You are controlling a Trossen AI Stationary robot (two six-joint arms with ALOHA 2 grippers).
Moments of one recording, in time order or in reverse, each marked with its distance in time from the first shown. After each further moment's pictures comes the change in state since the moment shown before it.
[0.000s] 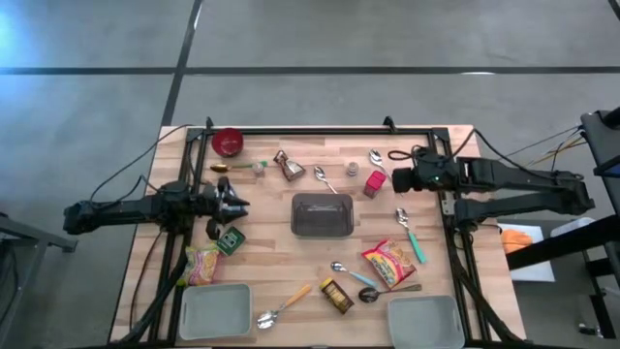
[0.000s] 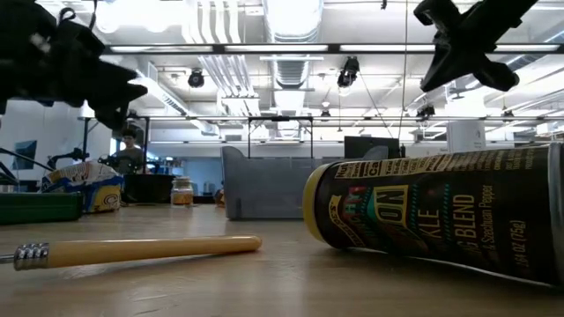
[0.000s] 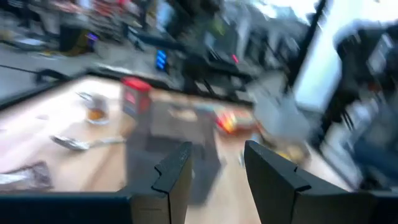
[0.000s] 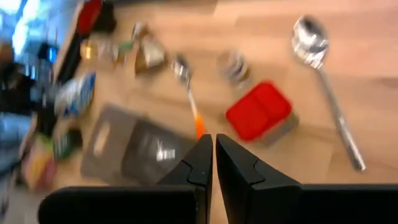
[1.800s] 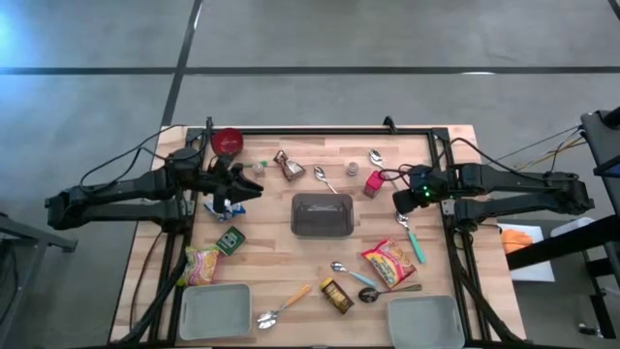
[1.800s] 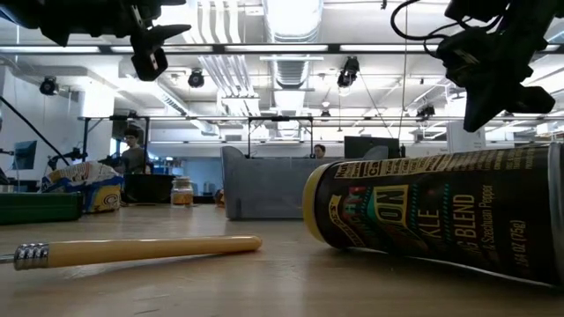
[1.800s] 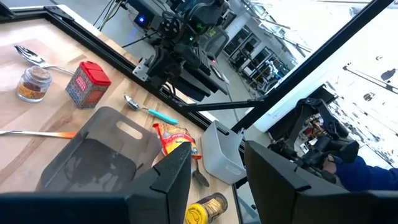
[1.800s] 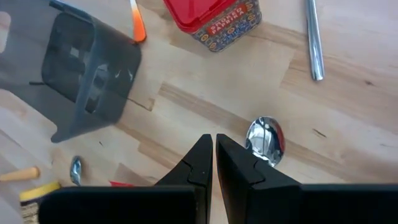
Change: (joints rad) left arm 0.170 0.557 0.507 -0.039 0.303 -0.404; right arm -0.003 0.025 -0.102 -0.164 -0.215 -0.044
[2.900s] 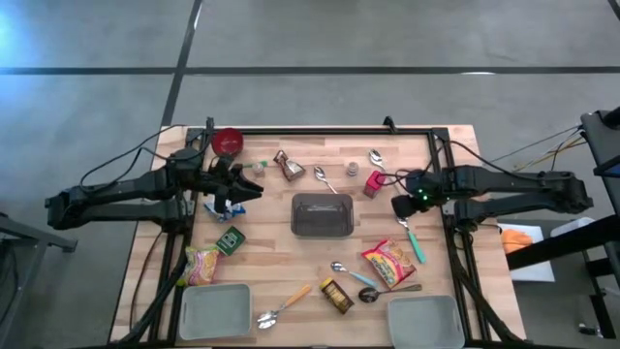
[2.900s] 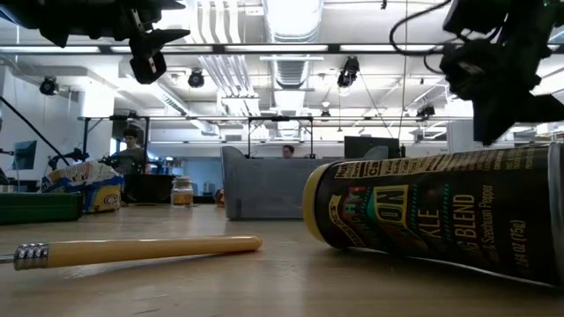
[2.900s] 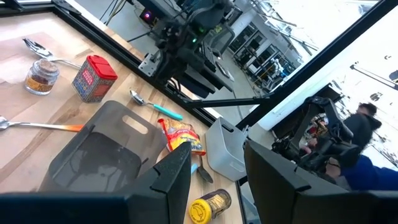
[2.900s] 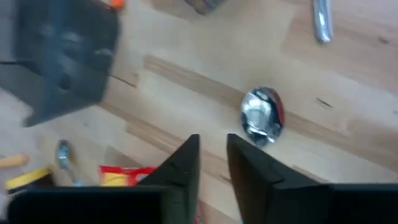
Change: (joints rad) left arm 0.000 0.000 -0.001 -0.027 -0.006 -0.001; right arm -0.002 0.040 -0.050 -0.001 -0.087 0.059
